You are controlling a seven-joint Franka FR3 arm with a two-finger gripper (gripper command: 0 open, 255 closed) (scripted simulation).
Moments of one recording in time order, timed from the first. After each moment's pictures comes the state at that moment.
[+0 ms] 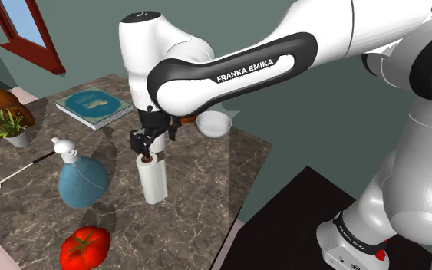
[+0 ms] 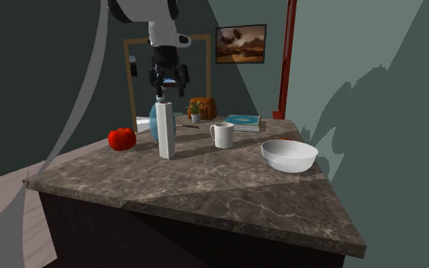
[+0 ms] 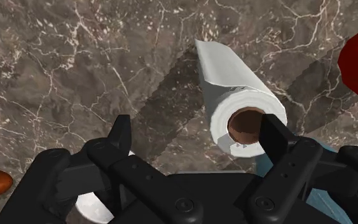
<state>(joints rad) 0.29 0.34 0.41 -1.69 -0.21 1.99 0.58</state>
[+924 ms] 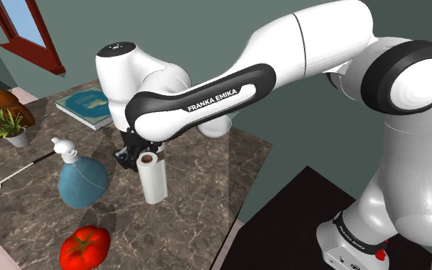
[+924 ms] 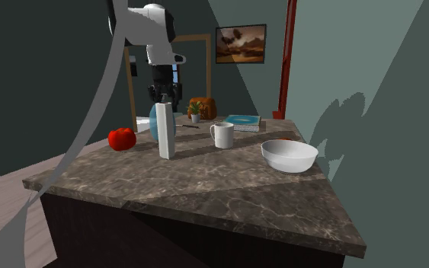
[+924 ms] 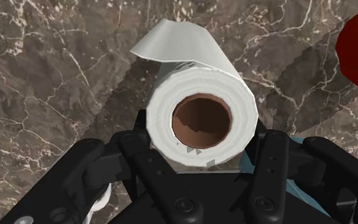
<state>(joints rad) 0.37 0.53 0.39 -1.55 -0.28 2.03 0.64</state>
